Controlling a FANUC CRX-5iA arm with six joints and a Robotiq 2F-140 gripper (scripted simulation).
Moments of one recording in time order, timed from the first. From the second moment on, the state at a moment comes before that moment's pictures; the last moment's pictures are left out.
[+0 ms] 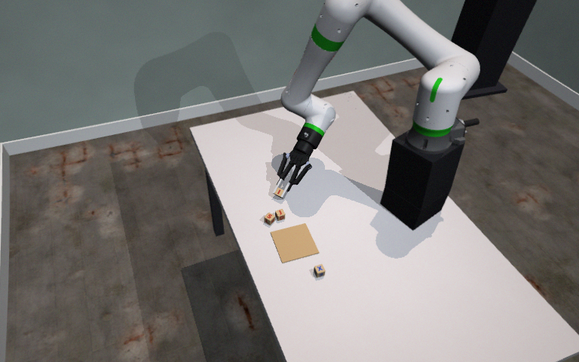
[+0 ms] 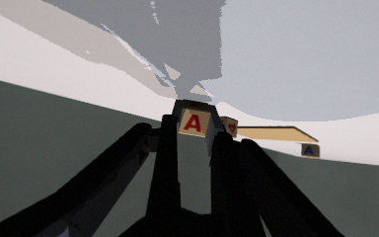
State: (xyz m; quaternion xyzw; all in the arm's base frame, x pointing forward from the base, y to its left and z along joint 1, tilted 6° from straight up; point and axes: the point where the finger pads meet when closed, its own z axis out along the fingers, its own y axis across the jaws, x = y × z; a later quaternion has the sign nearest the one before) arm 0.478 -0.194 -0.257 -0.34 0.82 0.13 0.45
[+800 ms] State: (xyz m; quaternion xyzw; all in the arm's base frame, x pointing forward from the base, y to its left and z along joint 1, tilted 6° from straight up) arm 0.478 -0.194 -0.257 -0.34 0.82 0.13 0.45
